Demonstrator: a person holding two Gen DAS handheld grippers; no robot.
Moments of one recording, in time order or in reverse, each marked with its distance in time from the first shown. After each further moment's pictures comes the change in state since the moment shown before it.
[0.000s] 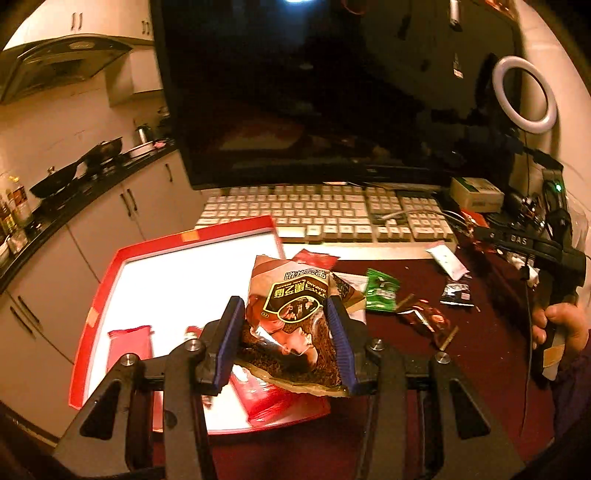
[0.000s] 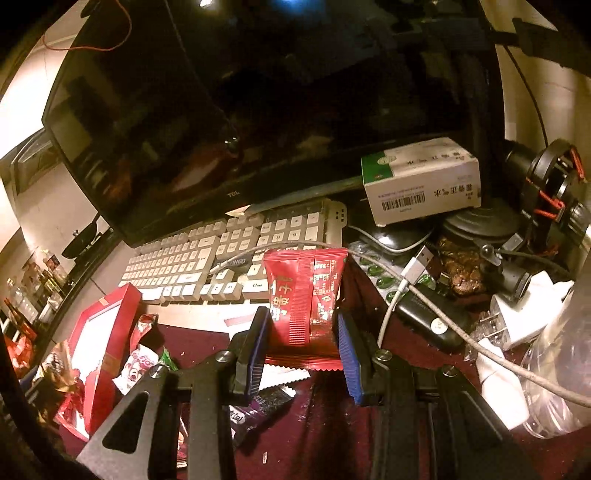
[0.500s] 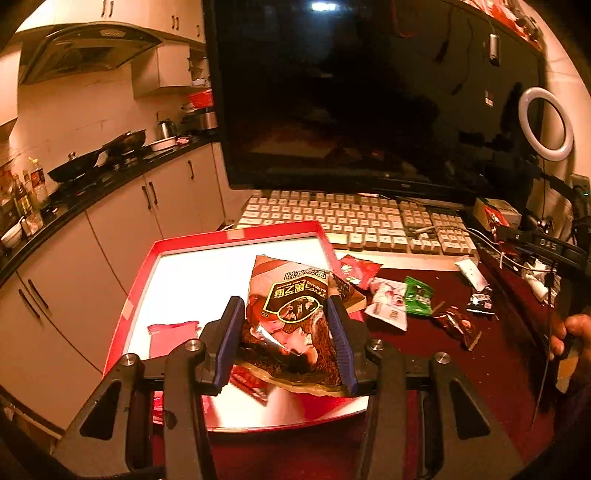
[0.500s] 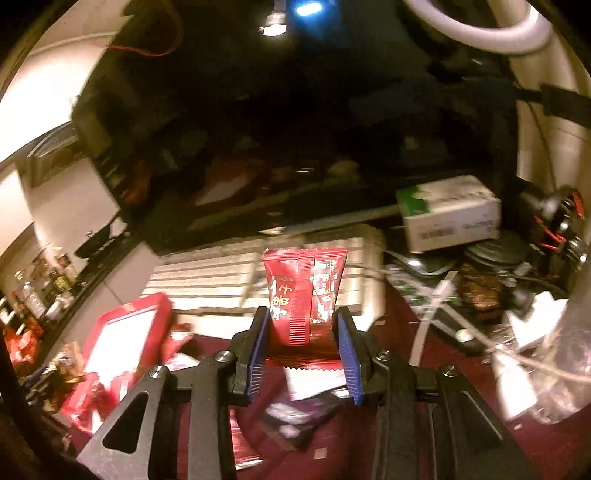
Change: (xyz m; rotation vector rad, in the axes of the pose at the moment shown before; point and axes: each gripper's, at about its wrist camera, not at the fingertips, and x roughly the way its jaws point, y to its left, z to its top) left arm -0.009 0.053 -0.005 -0.073 -0.020 0.026; right arm -0.029 0.049 0.004 -0.046 -0.063 0.046
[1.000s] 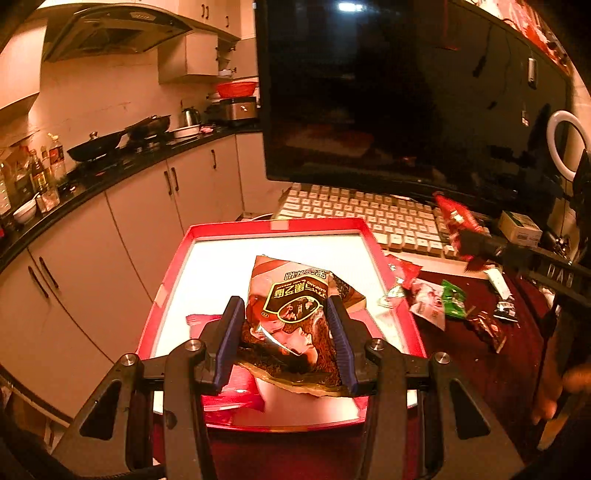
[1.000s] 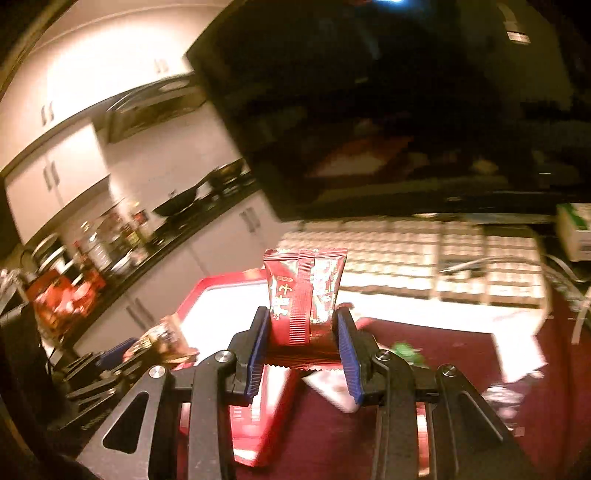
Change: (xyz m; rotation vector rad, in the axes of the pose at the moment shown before) left arm 0.007 0.048 -0.006 -0.075 0.015 0.045; right arm 0.009 0.162 -0.032 -0.168 0.074 0.292
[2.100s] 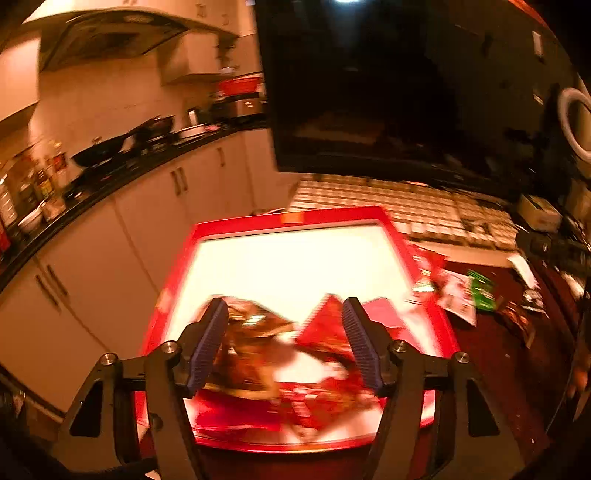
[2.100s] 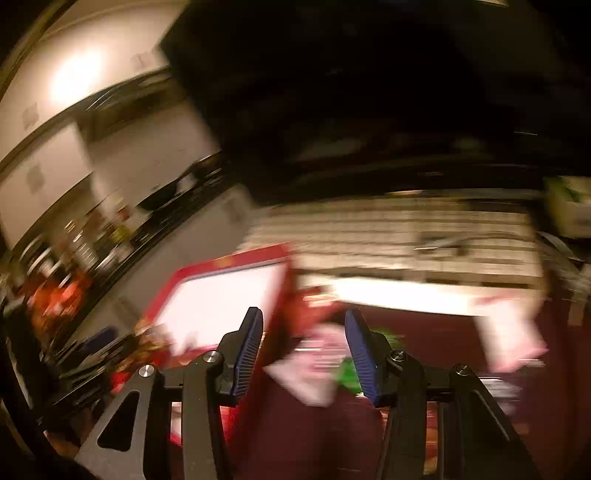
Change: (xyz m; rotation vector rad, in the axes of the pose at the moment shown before) left arm 0.023 -0.009 -0.003 0.070 0.013 0.034; right arm 0.001 -0.051 -0.012 0.085 0.012 -0.115
